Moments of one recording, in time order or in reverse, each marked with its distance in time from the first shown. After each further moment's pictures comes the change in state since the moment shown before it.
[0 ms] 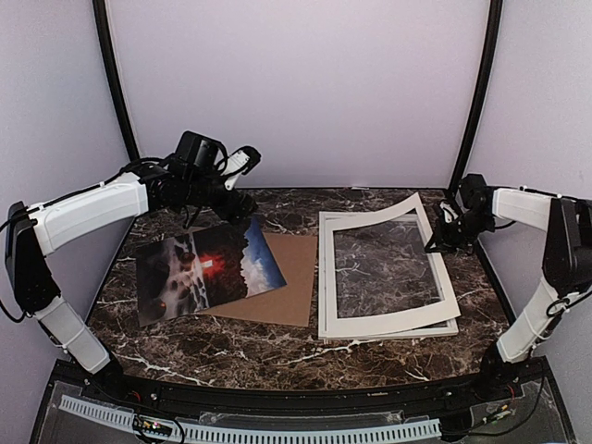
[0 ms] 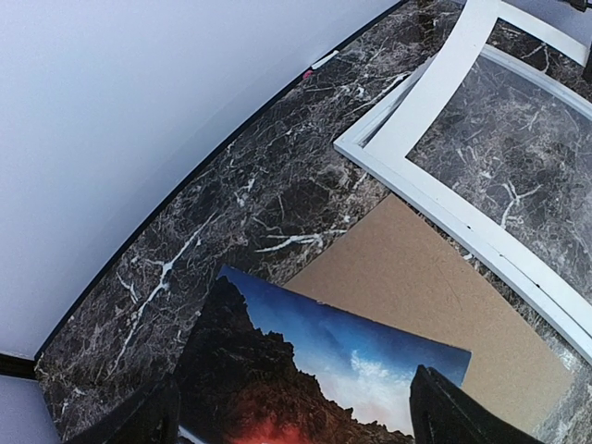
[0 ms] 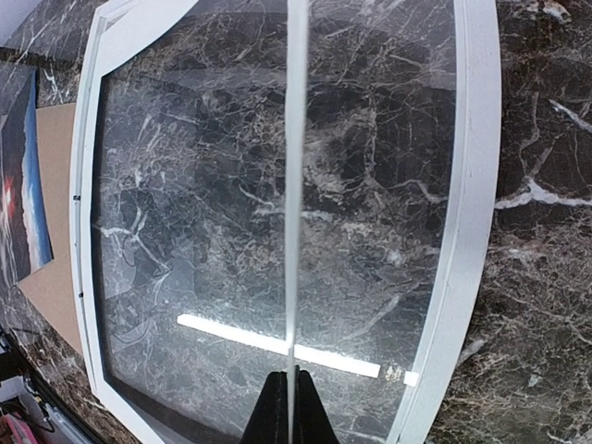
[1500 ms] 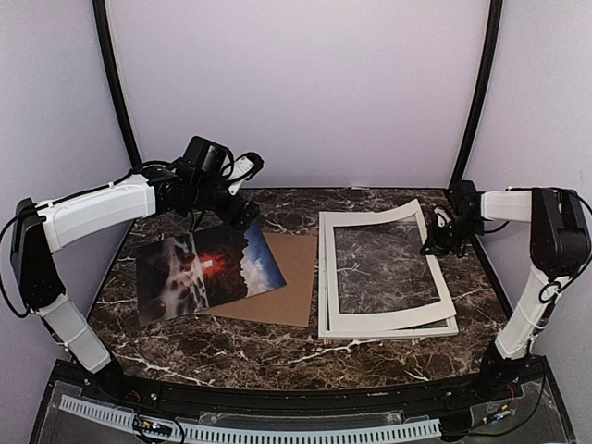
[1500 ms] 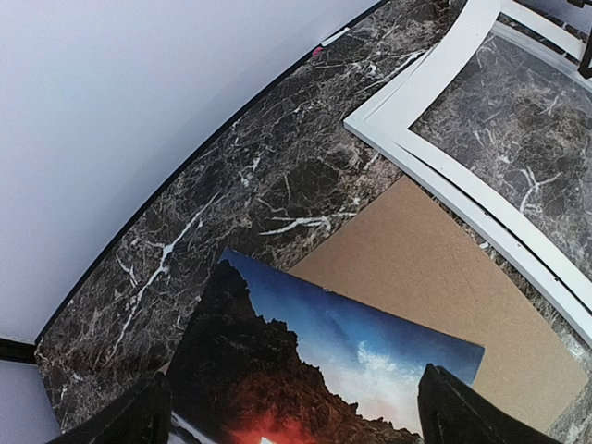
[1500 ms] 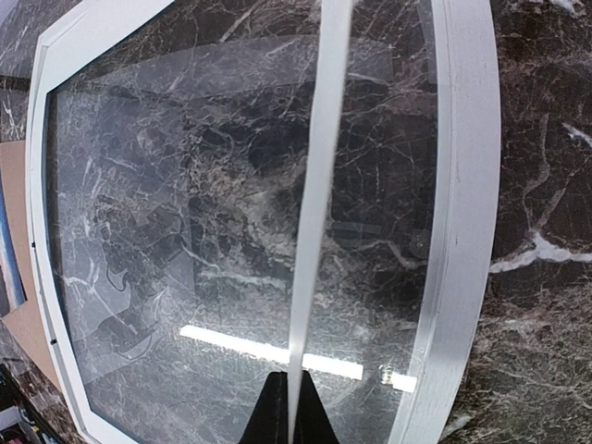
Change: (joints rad) left arm -0.012 0.040 0.000 -0.005 -0.052 -0.015; right arm 0.000 0.157 0.025 0.125 0.037 0.051
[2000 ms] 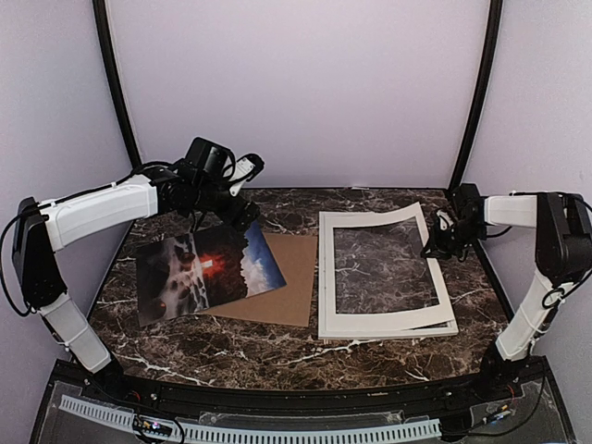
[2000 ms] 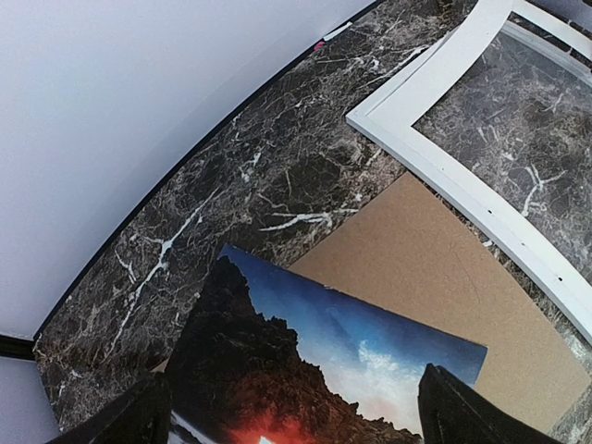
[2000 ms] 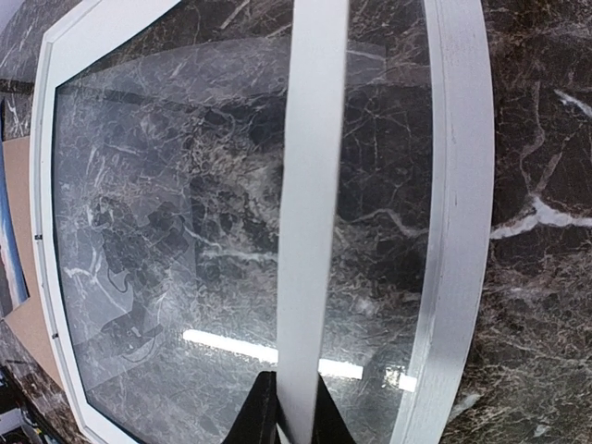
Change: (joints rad) left arm 0.000 0.011 0.003 -0.001 -0.012 -0.007; right arm 0.000 -0.058 -0.069 0.028 -0.002 0.024
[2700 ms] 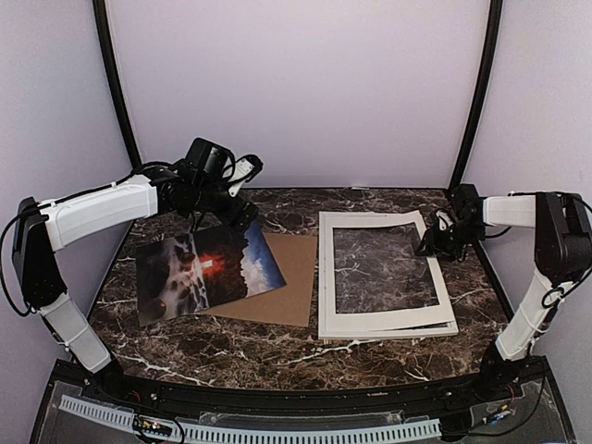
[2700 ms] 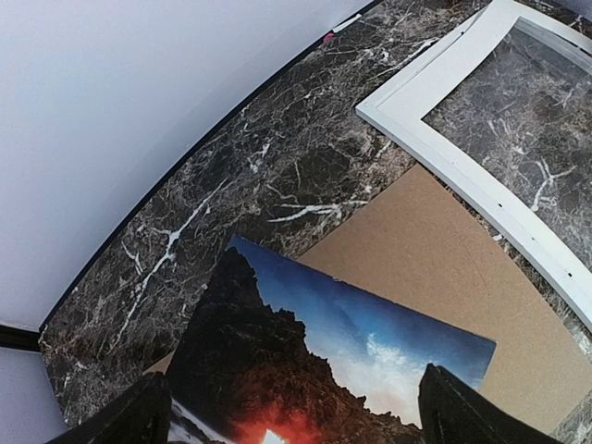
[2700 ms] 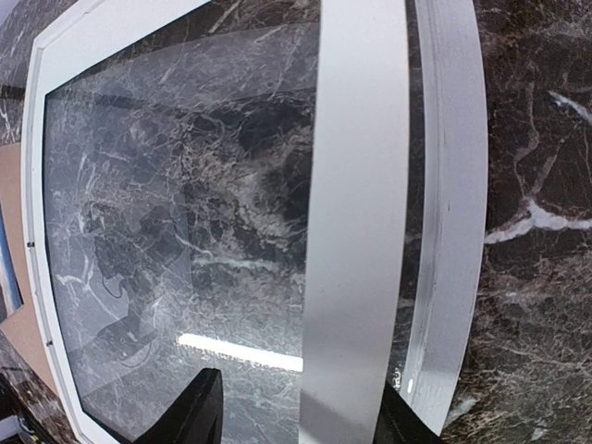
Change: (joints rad) left arm 0.000 0.000 0.000 -0.014 -0.025 -0.001; right arm 0.008 0.006 -0.007 0.023 0.021 0.013
